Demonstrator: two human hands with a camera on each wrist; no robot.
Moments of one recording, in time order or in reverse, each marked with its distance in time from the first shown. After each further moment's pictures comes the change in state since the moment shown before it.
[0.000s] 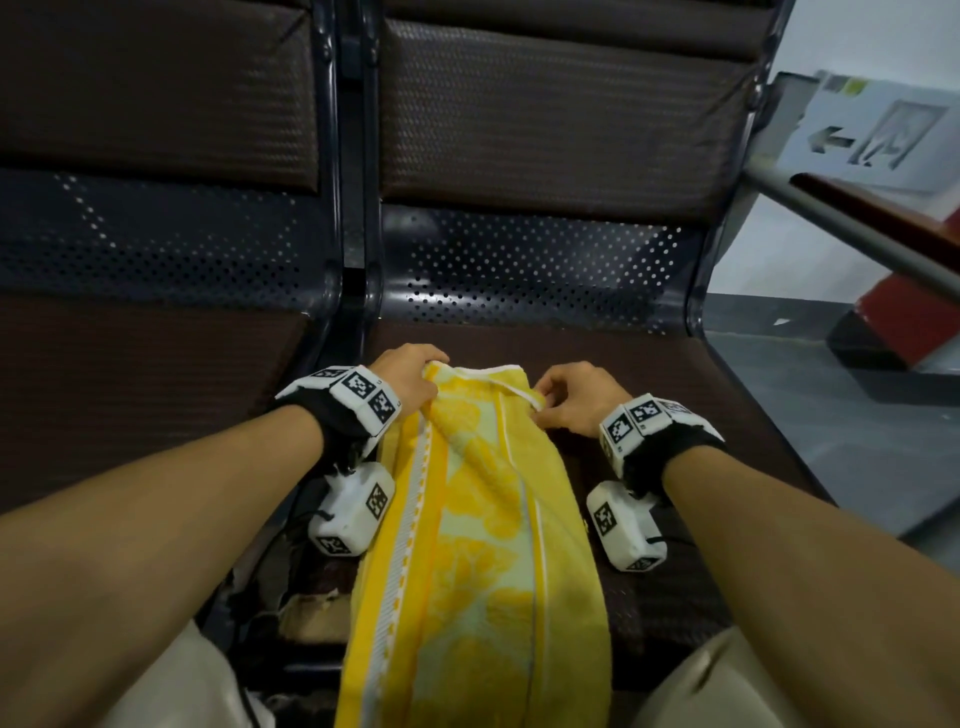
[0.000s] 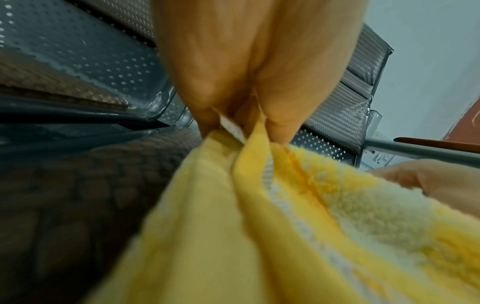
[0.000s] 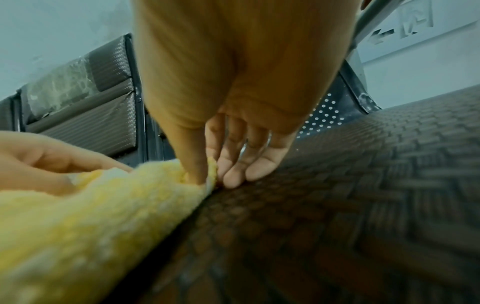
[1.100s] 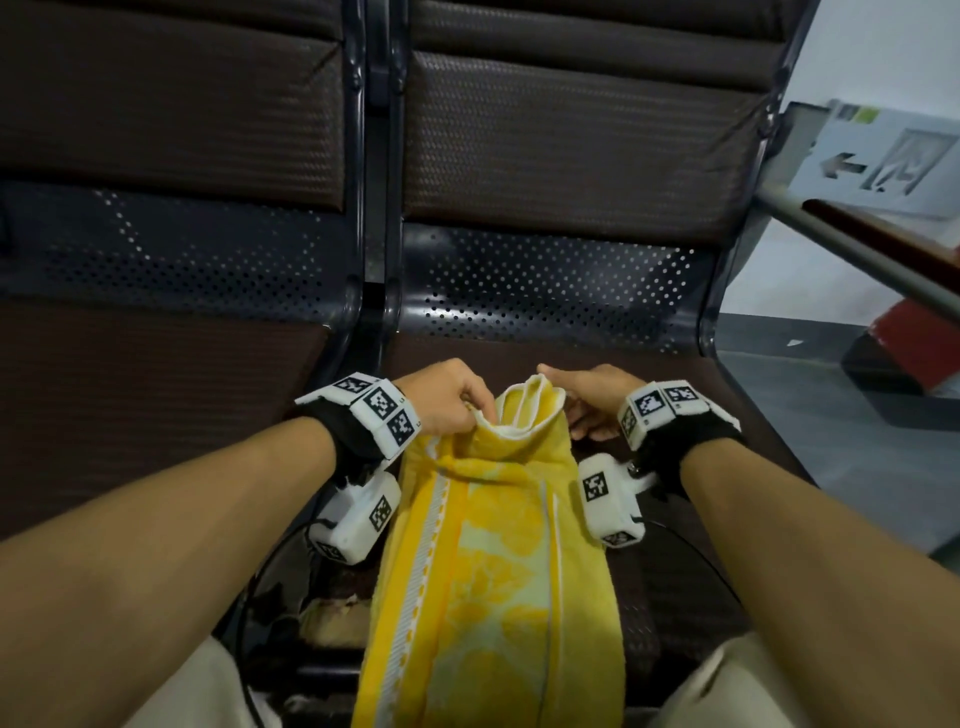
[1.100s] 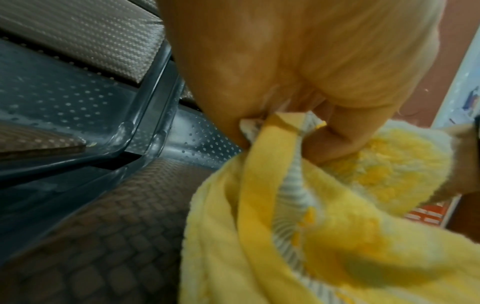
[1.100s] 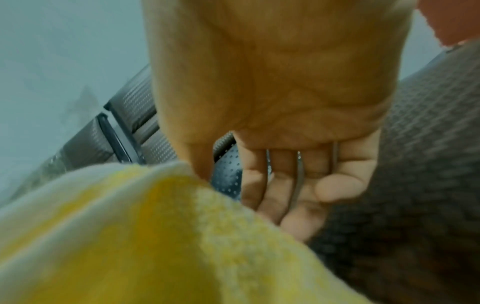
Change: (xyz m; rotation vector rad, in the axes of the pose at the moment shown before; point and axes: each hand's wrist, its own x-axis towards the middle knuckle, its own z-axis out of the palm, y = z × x) left_hand -0.026 0.026 -0.016 -0.159 -0.271 0.271; right_hand 0.005 -0.022 -0.018 0.330 -0.087 0.402
